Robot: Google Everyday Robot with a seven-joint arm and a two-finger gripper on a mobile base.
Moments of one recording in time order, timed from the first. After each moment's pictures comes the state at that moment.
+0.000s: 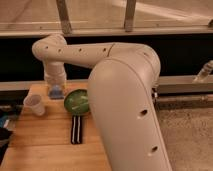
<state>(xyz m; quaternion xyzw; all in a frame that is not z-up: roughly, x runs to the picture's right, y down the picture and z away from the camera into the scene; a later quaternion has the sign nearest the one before) -0.241 0.017 0.735 -0.32 0.16 0.60 0.71</state>
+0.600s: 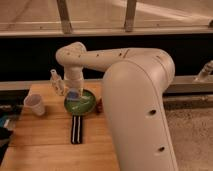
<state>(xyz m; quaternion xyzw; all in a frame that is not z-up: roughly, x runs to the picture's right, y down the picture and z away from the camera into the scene) -0.164 0.031 0.790 -0.29 0.21 0.68 0.64</state>
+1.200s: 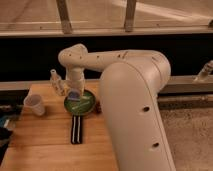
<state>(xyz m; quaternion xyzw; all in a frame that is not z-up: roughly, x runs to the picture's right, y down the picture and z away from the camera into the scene) -0.165 0.033 0.801 -0.29 0.21 0.68 0.63</state>
